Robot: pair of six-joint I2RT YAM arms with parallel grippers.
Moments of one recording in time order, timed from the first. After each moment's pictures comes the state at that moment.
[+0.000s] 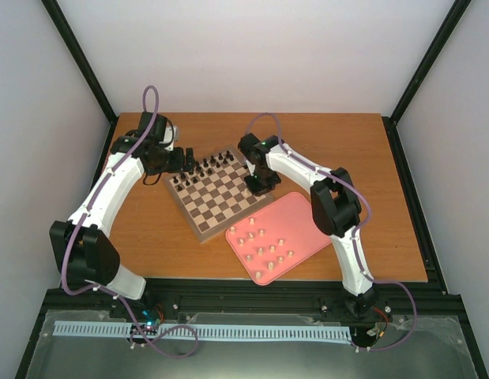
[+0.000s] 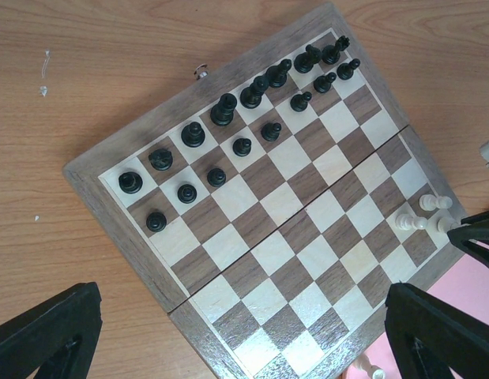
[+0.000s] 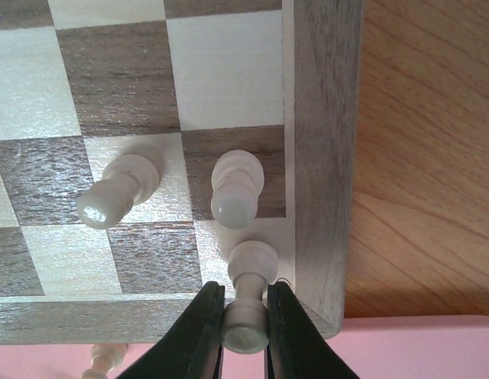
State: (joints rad) left arm -0.19 1.51 1.43 -0.94 0.12 -0.26; right arm 0.64 2.22 1.90 -1.14 -0.02 0.14
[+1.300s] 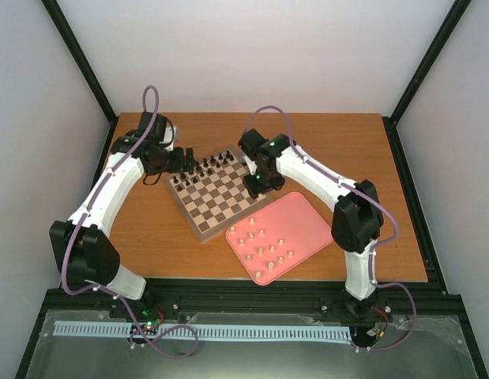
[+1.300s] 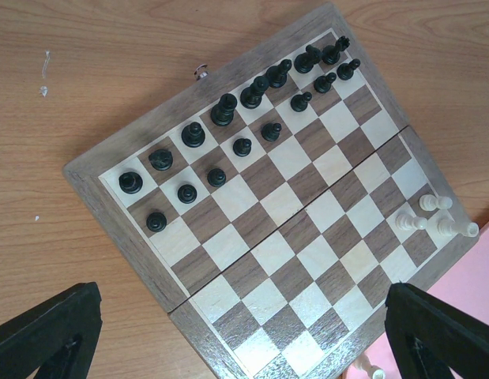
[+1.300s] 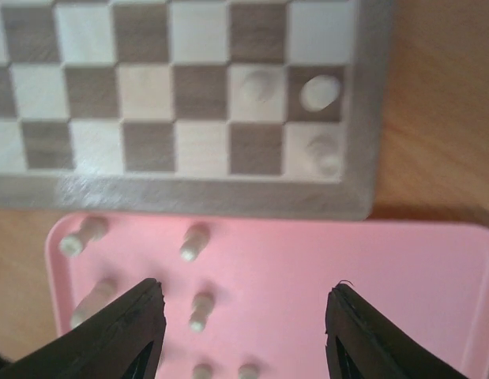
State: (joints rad) left arm -0.19 1.51 1.43 -0.94 0.12 -0.26; right arm 0.69 2.00 1.82 -1.17 -0.03 0.14
